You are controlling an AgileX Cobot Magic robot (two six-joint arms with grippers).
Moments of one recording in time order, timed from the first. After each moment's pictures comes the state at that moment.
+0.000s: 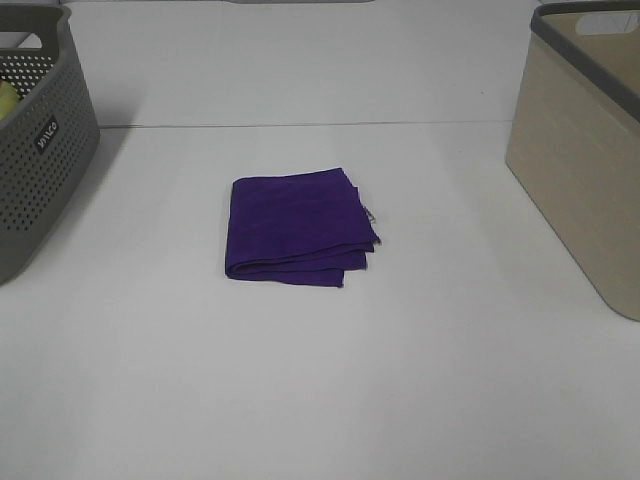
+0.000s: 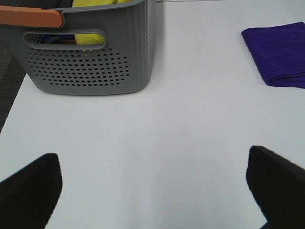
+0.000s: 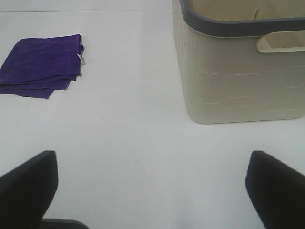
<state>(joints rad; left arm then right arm) 0.05 0.04 -0.50 -0.06 1.05 0.03 -0.02 0.00 -0.50 0.06 1.06 -0.04</state>
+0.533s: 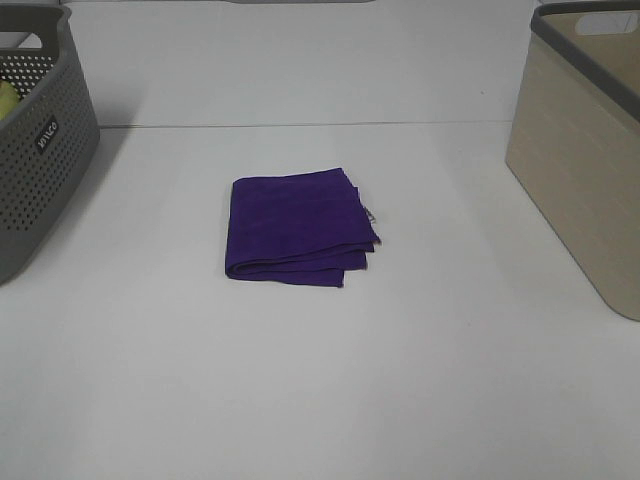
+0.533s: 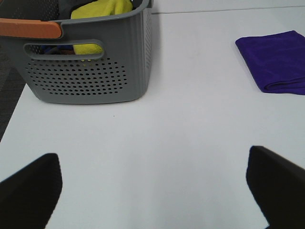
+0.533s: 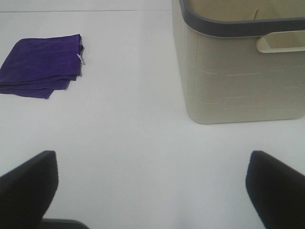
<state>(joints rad) 0.04 0.00 -0.50 -0.05 1.05 0.03 -0.02 0.00 -0.50 0.06 1.06 -0.04</state>
